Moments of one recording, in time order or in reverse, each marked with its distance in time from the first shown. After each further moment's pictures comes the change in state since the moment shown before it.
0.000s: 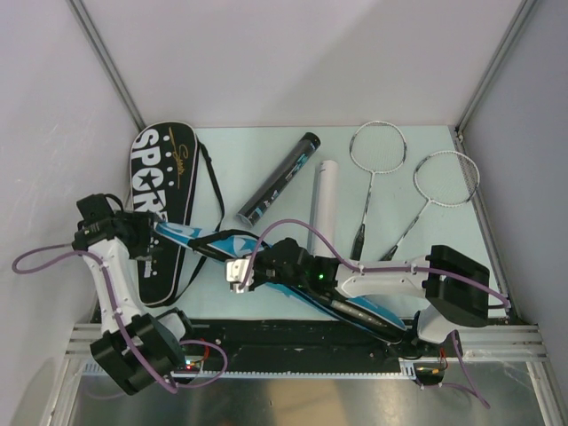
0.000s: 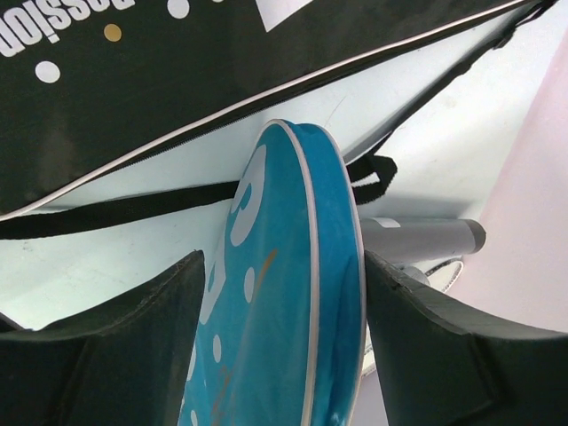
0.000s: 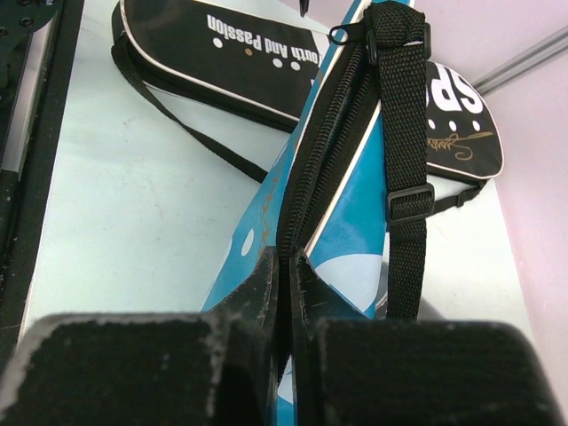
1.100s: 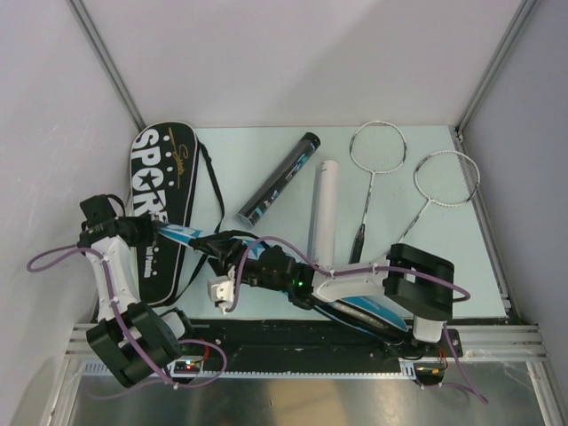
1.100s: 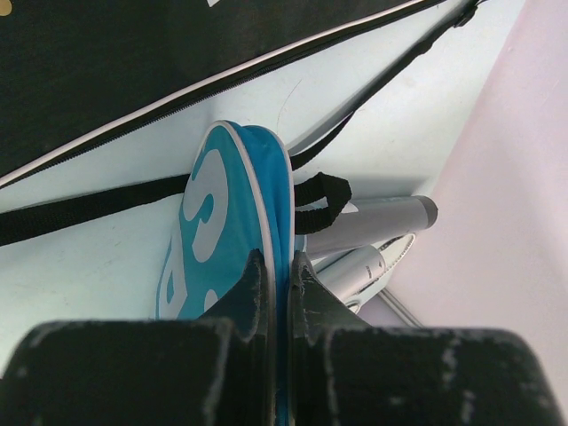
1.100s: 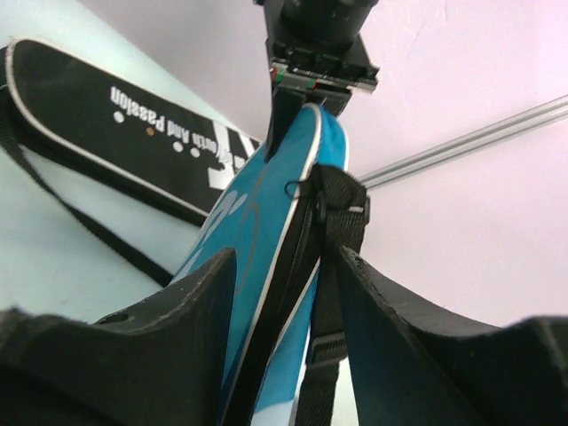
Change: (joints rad) left arm 0.002 0.066 -0.075 0.164 0.148 -0.090; right arm 0.043 0.190 0.053 0.368 0.021 -0.343
